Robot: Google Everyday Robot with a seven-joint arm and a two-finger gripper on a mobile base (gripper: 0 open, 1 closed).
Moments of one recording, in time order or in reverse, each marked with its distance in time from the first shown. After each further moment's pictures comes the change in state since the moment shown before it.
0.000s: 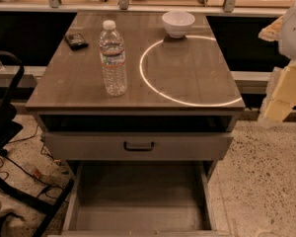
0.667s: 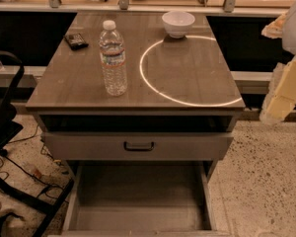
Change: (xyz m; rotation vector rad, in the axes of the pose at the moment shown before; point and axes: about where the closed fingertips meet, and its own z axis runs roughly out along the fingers) arm 0.002 -0.004 -0.005 0.003 -0.003 0.020
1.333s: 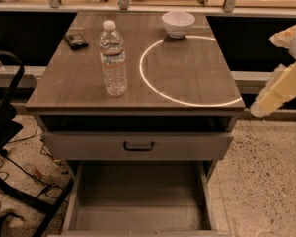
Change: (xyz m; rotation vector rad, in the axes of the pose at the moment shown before) arm 0.015 -0.029 0.030 0.022 -0.238 0.176
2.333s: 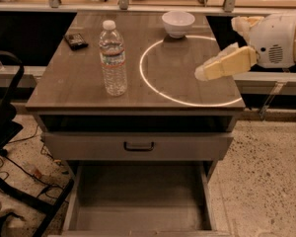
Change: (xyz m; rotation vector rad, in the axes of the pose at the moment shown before) arm -0.102 -0.029 0.037 0.037 -0.616 0.138
